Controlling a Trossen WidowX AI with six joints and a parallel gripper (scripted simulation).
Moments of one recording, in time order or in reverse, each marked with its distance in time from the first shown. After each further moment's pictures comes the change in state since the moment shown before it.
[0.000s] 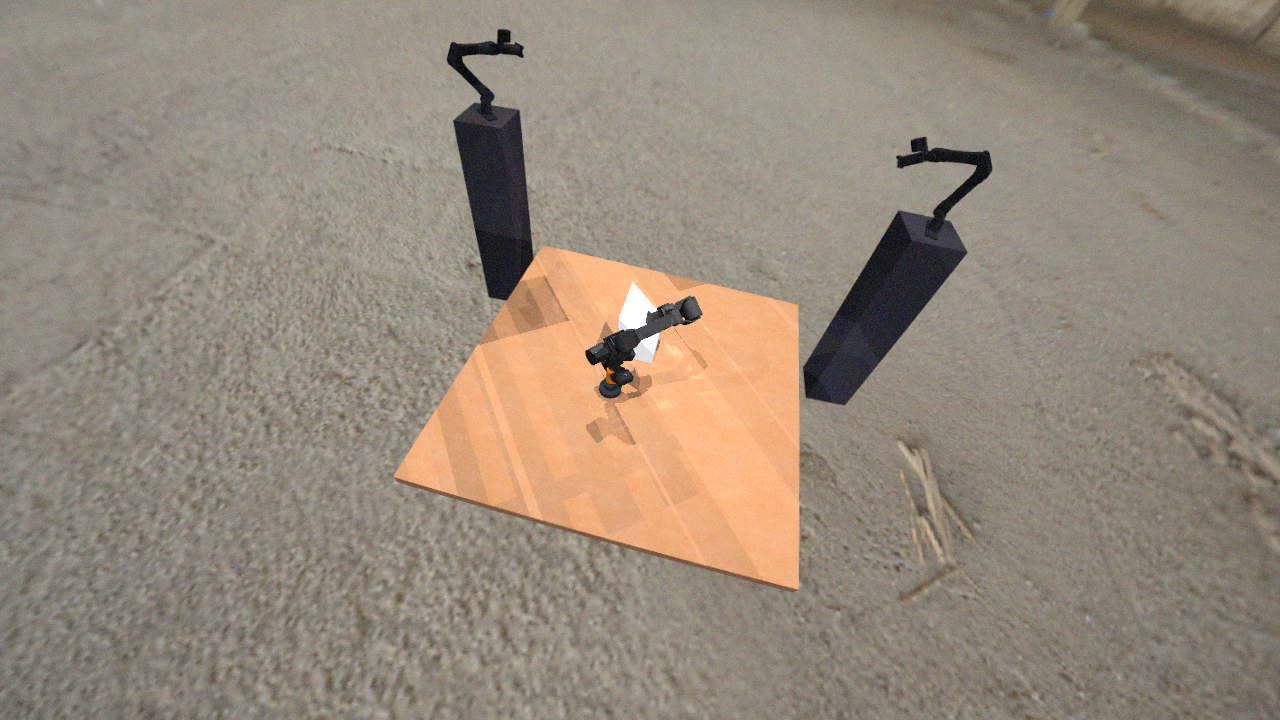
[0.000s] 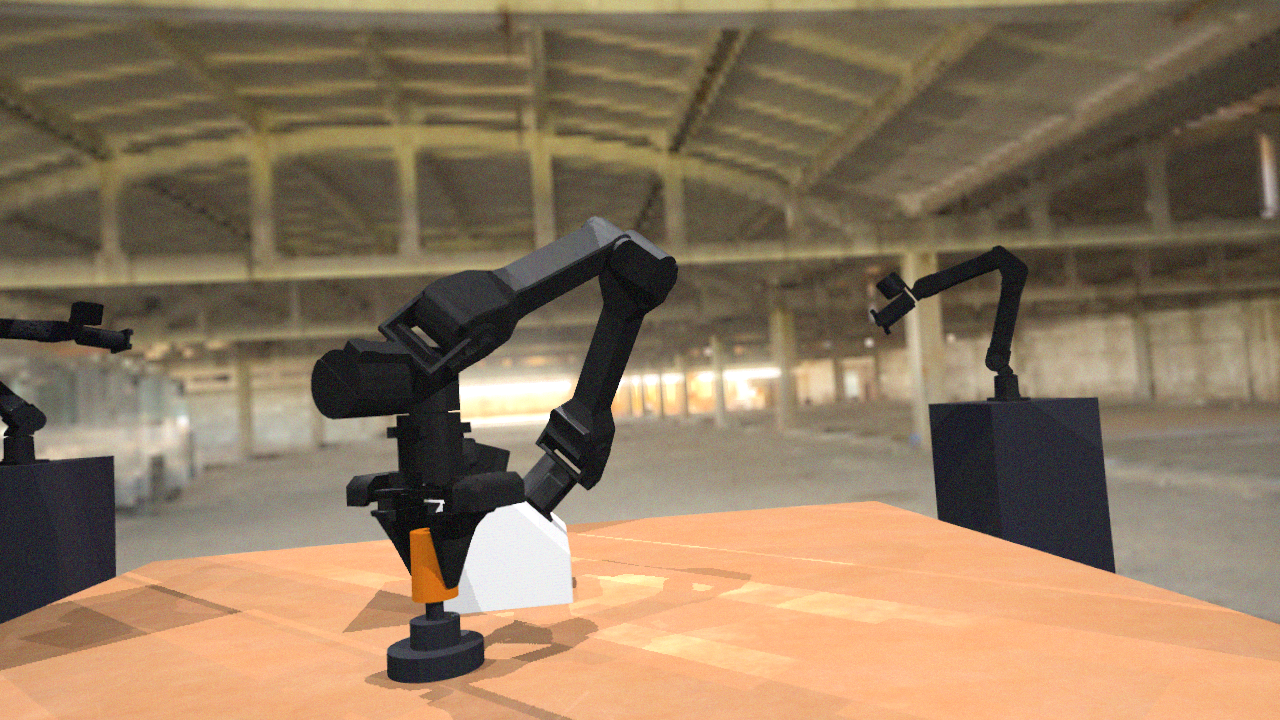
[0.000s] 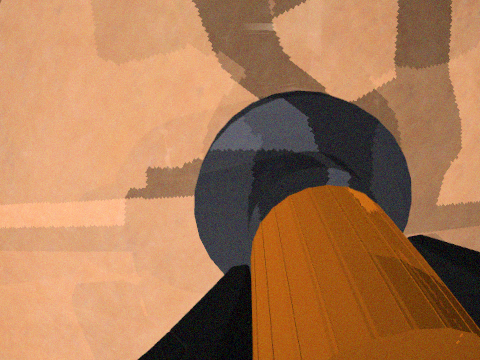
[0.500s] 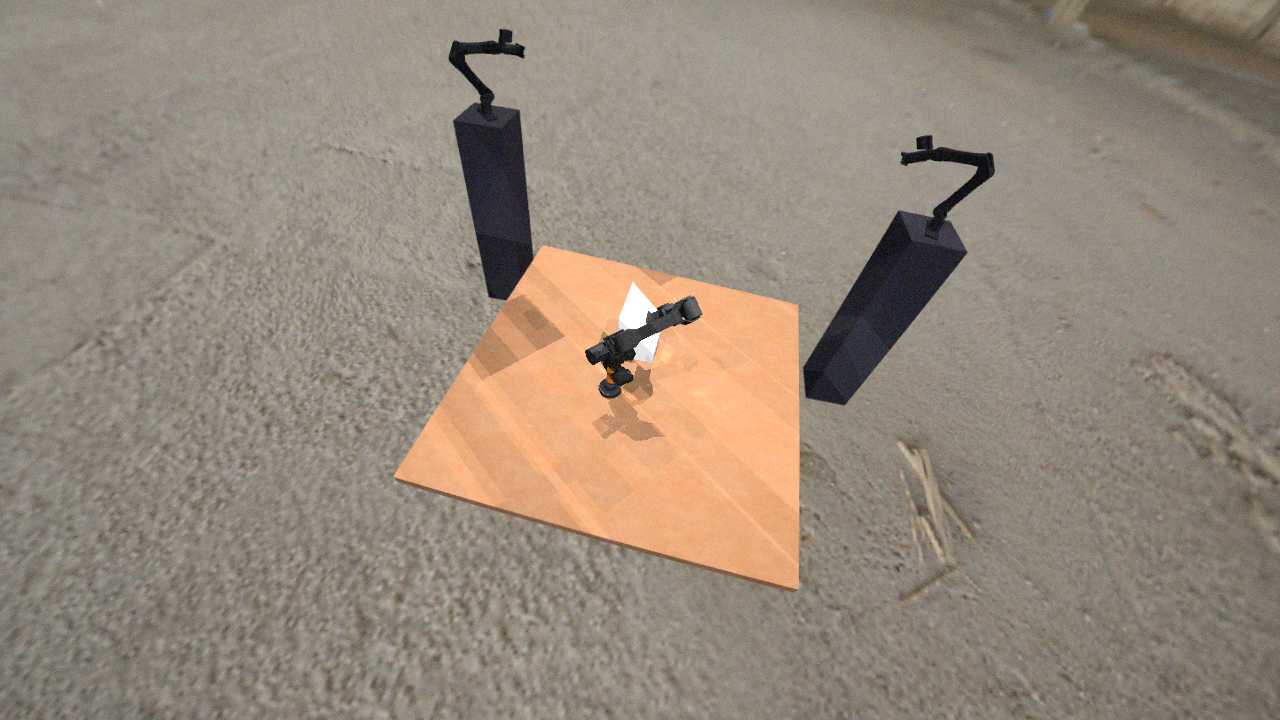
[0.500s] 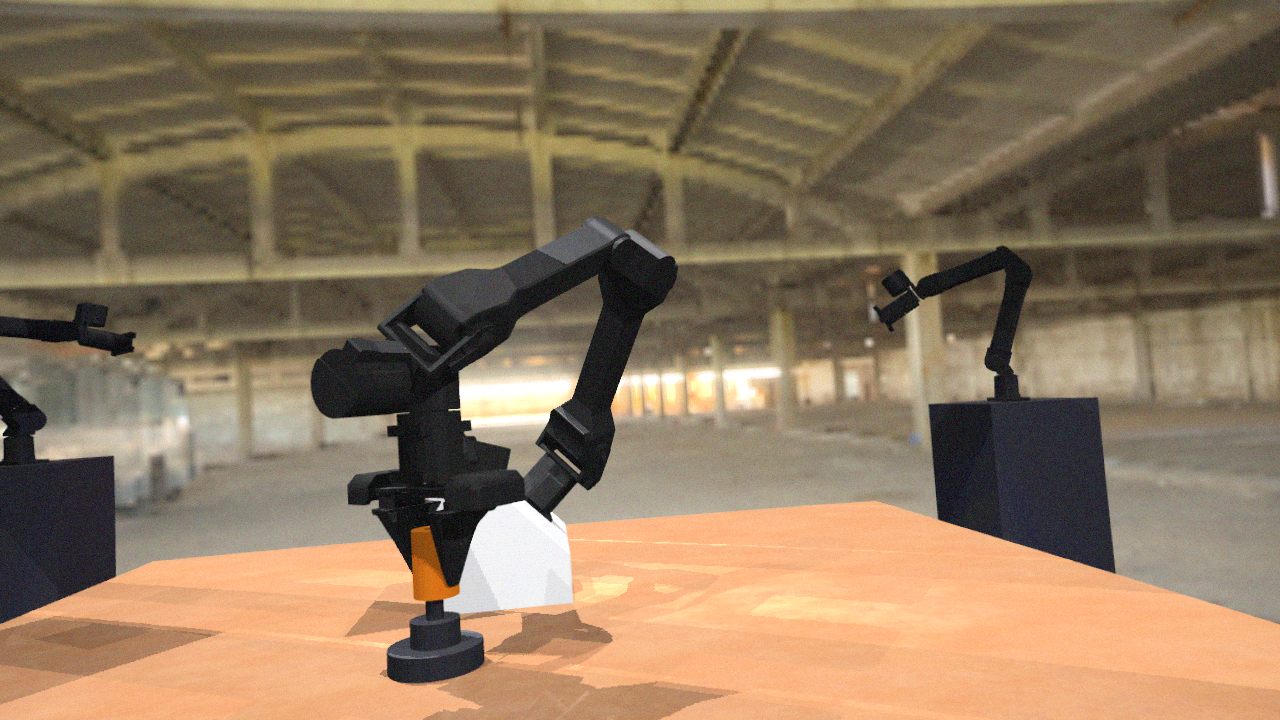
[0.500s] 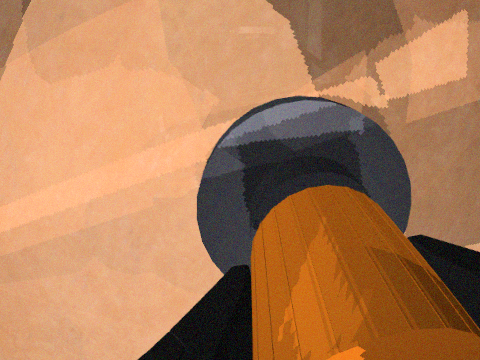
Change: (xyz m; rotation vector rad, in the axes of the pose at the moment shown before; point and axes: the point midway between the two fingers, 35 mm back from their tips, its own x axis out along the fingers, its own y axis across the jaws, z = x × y) arm -0.002 0.000 0.001 0.005 -0.007 0.000
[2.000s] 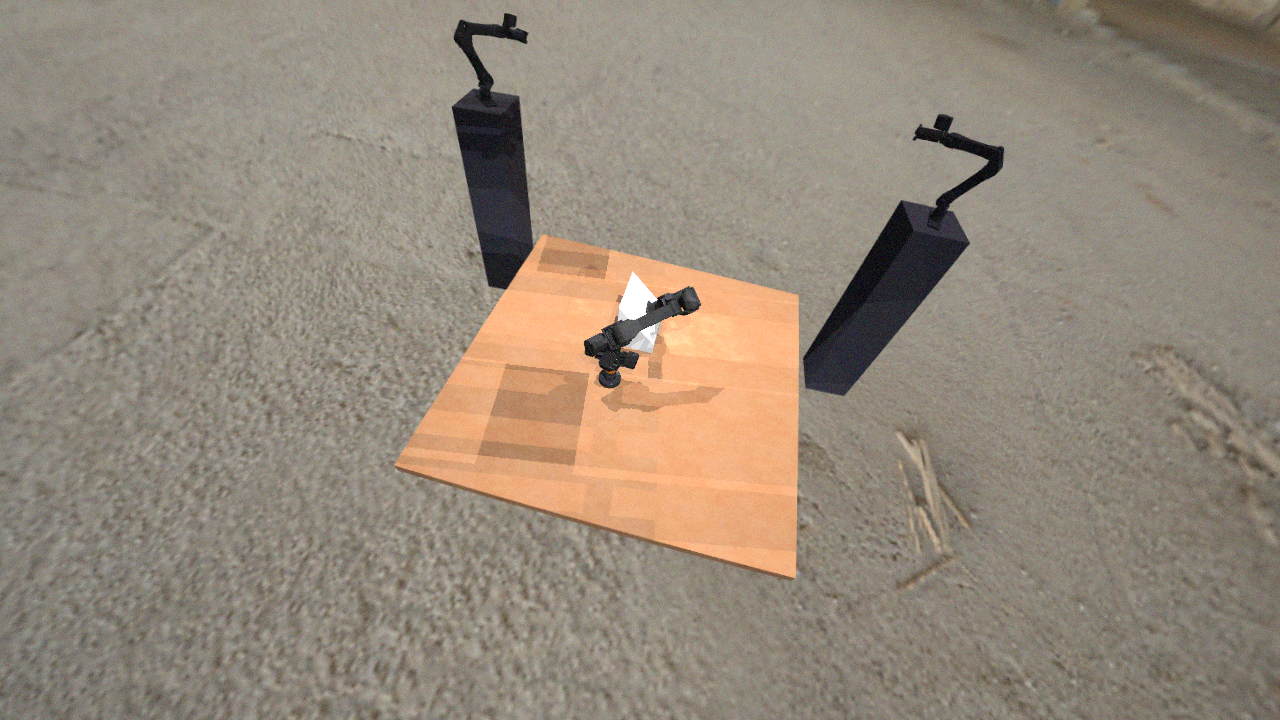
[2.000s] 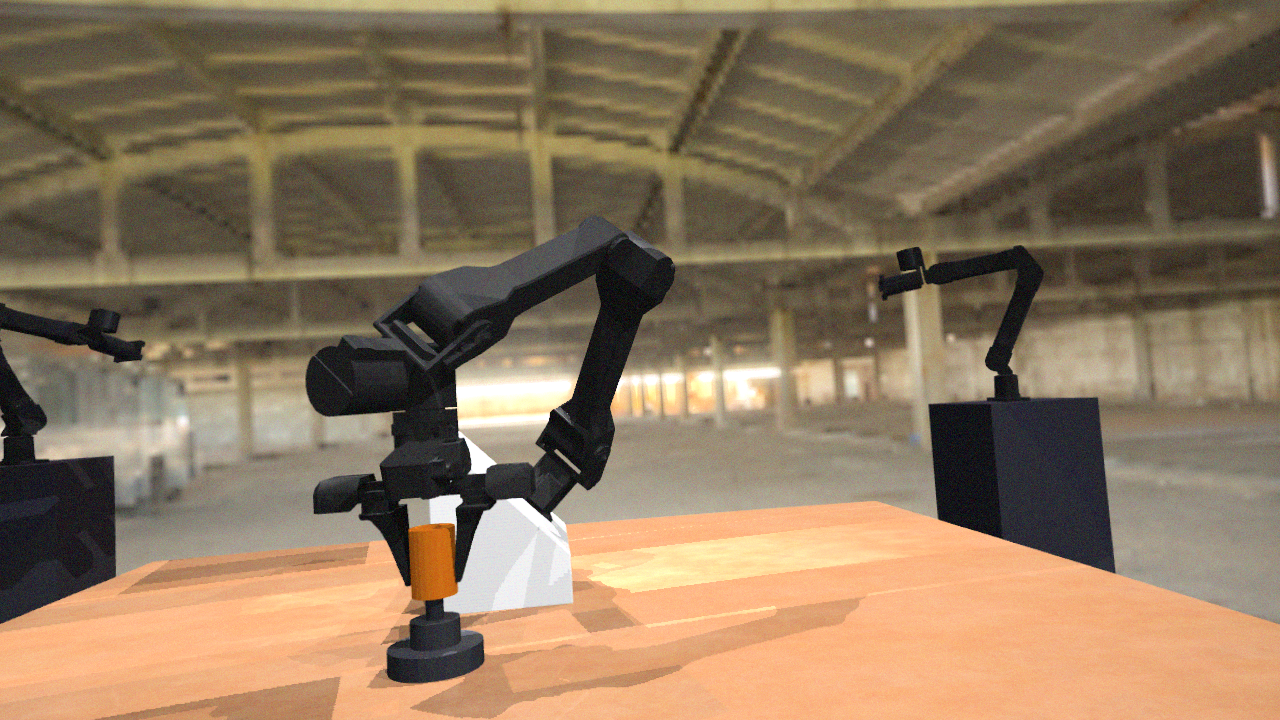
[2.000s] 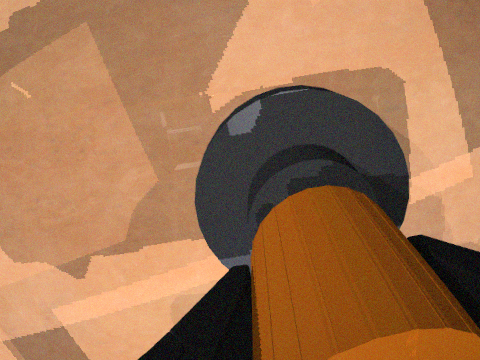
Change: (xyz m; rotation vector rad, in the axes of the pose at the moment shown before) arm -0.002 -0.003 -0.006 2.425 0.000 -0.001
